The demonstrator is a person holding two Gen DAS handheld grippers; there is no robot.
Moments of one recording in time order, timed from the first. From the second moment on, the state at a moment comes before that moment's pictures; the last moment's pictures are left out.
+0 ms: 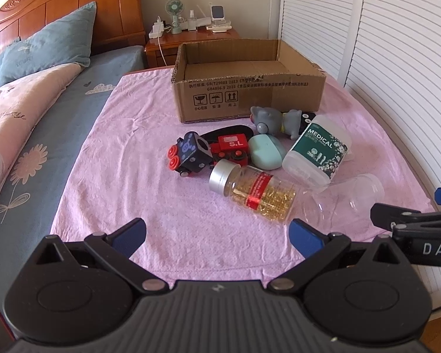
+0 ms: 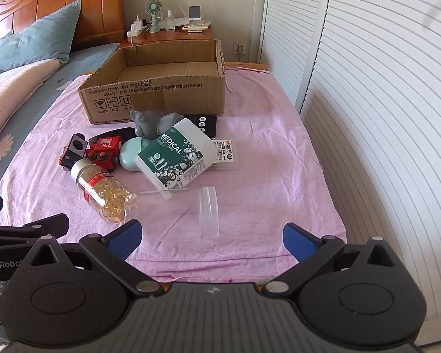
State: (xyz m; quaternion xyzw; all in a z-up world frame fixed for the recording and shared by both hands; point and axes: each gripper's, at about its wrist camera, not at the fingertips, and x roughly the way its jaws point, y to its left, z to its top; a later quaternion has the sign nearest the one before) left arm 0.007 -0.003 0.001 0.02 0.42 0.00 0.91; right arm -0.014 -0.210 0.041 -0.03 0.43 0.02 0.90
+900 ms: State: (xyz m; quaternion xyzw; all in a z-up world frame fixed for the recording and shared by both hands) left arm 0.007 -0.004 0.005 0.02 0.41 0.00 0.91; right arm -0.013 -0.211 0.042 -0.02 0.43 0.02 0.90
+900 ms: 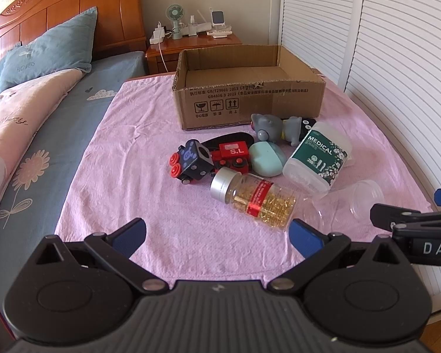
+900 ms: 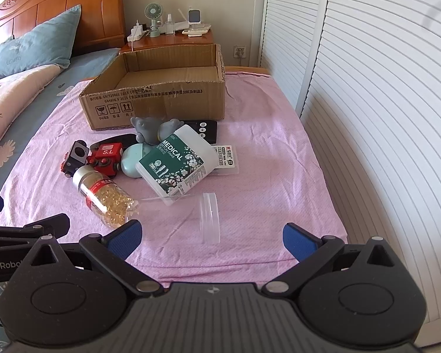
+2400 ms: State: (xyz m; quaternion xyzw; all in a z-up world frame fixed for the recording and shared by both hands) left arm 0.034 0.009 -0.038 0.09 0.41 -0.16 0.89; right arm 0.005 -0.218 0.009 -0.04 0.43 0.14 0.89
